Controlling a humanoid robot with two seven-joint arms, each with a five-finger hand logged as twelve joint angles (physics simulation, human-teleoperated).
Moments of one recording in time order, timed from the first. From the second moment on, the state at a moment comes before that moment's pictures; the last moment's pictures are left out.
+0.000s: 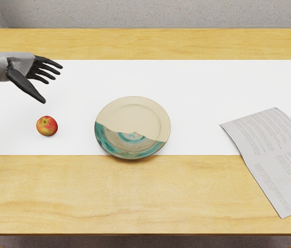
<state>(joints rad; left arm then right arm) -1.28 0.73 0.00 -0.81 0.43 -0.61 0.01 -0.09 0.00 -0.03 0.25 0.07 0.01 0.09</state>
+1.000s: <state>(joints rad) -1.19 0.72 0.00 -1.50 1.23 -0.13 0.61 -0.10 0.00 -0.03 0.25 0.07 0.01 0.08</state>
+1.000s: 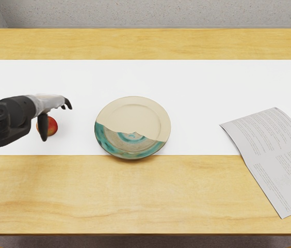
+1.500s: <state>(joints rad) -1.10 0.69 0.01 -1.47 1.41 -0.06 0.61 -0.10 0.00 -0.03 0.25 0.07 0.01 0.08</state>
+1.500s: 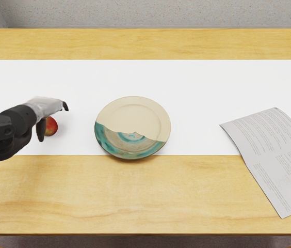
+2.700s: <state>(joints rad) -1.05 0.71 0.04 -1.50 1.48 0.00 0.61 -0.10 0.00 -0.03 0.25 0.07 0.01 0.08</state>
